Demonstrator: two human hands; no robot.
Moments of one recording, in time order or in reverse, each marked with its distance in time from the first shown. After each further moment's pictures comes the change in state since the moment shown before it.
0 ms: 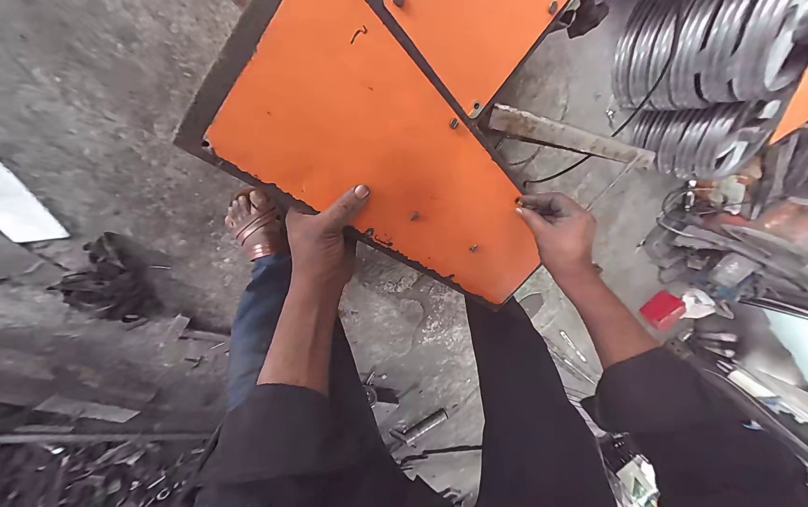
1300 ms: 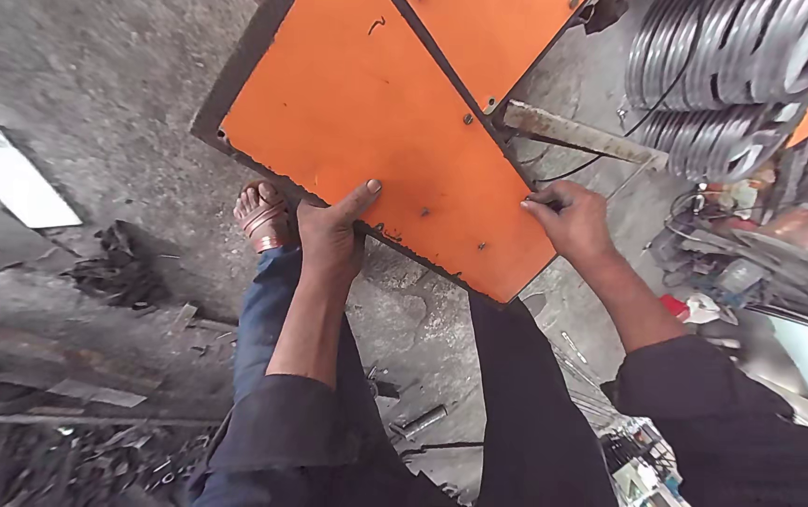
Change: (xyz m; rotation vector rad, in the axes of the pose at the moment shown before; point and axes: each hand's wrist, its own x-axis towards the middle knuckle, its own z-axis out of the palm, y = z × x) left_hand 0.008 -0.002 0.002 -0.083 0.037 0.008; right_hand 0.025 -0.002 -0.014 -0.247 -0.188 -0.218
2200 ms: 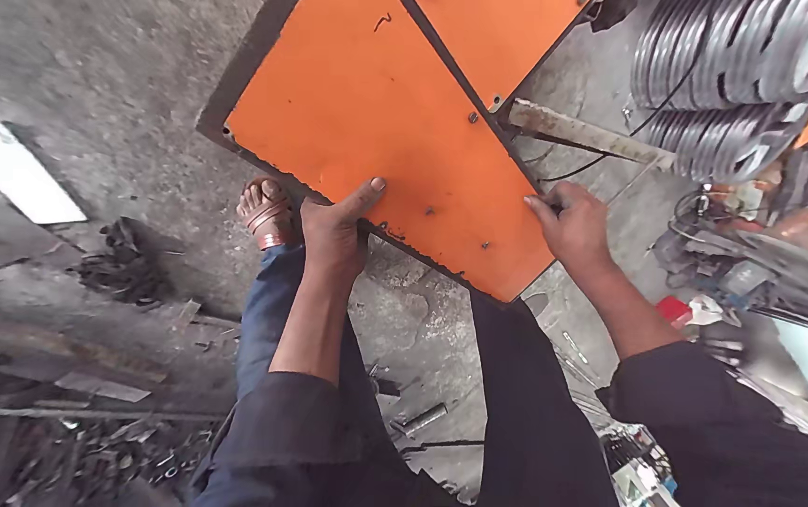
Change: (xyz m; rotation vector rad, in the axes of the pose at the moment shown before) left_hand 0.000 0.001 0.000 0.003 -0.009 -0.011; right_hand -0.007 -0.012 0.008 -0.130 0.056 0.098
